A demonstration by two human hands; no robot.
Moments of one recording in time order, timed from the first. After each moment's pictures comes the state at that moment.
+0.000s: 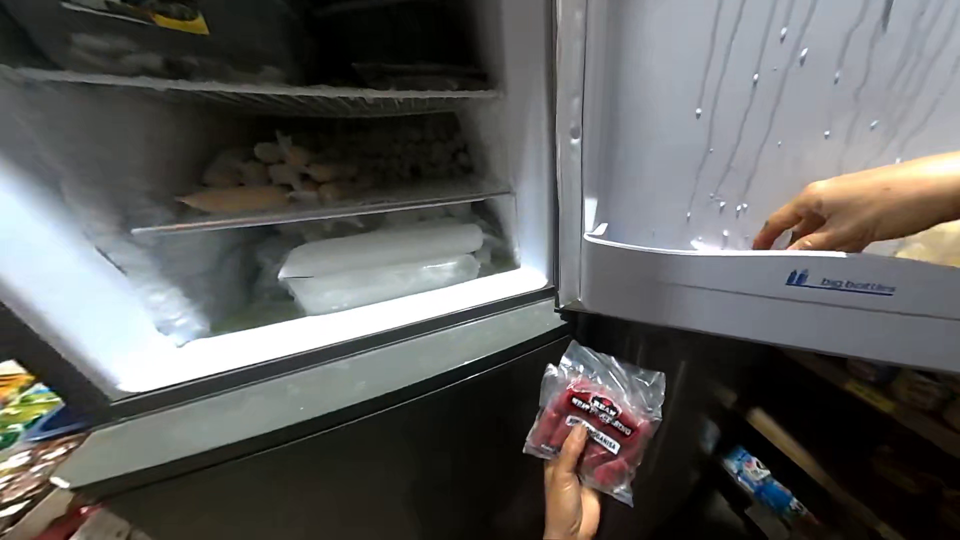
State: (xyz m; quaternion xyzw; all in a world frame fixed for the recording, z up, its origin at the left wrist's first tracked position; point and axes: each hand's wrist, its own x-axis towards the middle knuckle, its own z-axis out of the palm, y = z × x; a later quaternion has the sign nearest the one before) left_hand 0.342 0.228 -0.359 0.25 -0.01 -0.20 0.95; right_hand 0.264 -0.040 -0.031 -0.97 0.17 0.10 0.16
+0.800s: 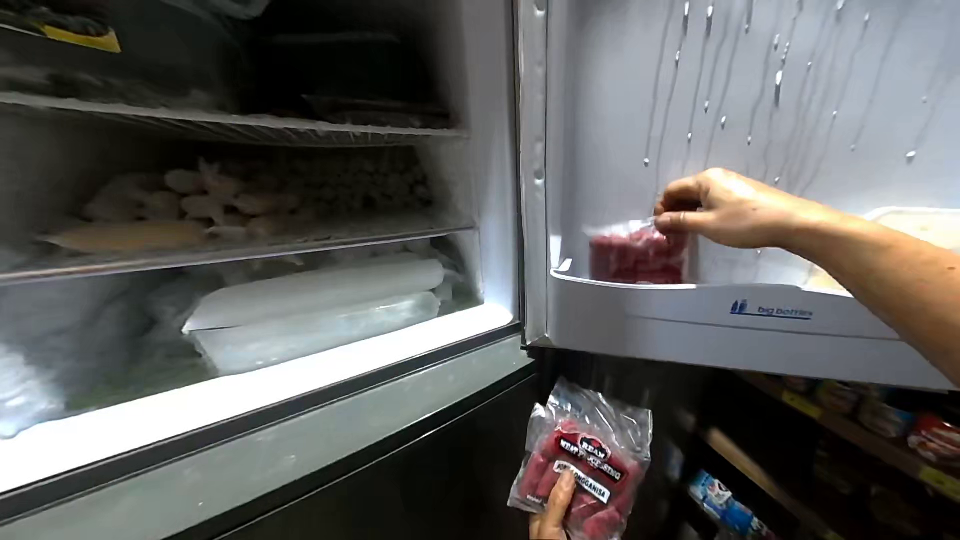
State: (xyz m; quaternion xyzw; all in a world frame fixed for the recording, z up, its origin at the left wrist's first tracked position) left_hand 0.340 0.216 -0.366 0.23 -0.05 -0.23 0.94; right_hand 0.294 0.018 -0.018 -0.97 0.08 -0.21 0.11
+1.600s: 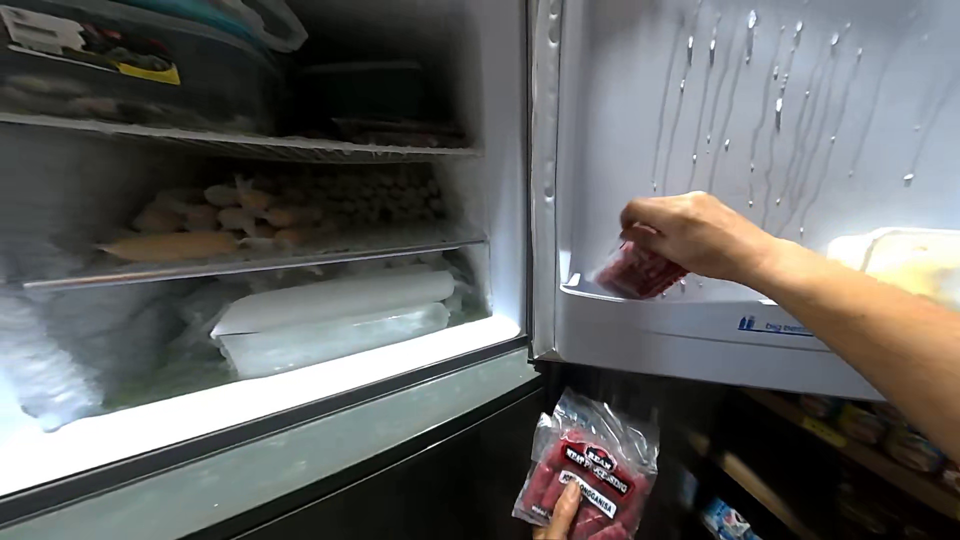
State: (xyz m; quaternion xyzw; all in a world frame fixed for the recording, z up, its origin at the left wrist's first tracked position) left_hand 0.344 0.212 -0.362 0.23 -0.05 -0.23 0.94; right_hand 0.329 0.014 -0.044 -0.90 -0.15 -0.39 -0.13
